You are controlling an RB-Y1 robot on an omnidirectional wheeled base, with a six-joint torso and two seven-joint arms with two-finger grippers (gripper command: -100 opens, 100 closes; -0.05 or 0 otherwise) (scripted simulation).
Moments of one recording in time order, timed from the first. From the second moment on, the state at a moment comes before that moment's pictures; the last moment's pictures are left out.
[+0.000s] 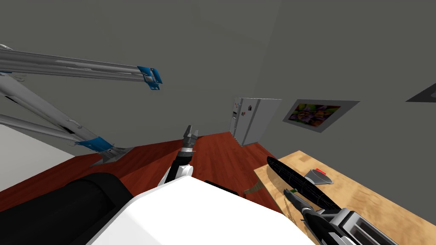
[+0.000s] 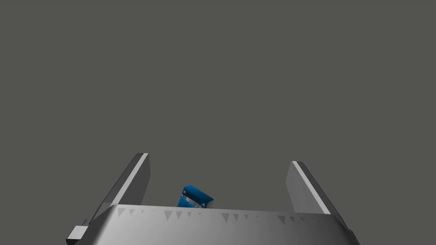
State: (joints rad) left arm 0.54 -0.02 -0.04 -2.27 0.05 -0.41 0.03; right arm 0.33 -0.77 0.17 -1.25 0.26 0.05 0.31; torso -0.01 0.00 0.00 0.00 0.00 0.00
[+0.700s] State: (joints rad) left arm 0.54 -0.02 -0.04 -2.27 0.05 -0.41 0.03; right arm 0.35 -0.80 0.17 -1.28 0.25 0.06 0.30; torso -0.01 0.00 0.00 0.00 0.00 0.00
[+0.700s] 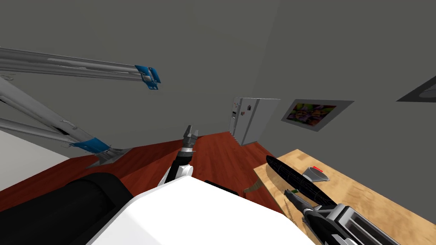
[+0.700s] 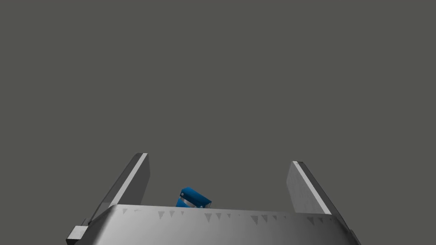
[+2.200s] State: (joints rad) left arm 0.54 -0.02 -0.04 -2.27 0.05 -0.41 0.03; right arm 0.56 -1.03 0.15 -1.46 0.03 0.13 0.07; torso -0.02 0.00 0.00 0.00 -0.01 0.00
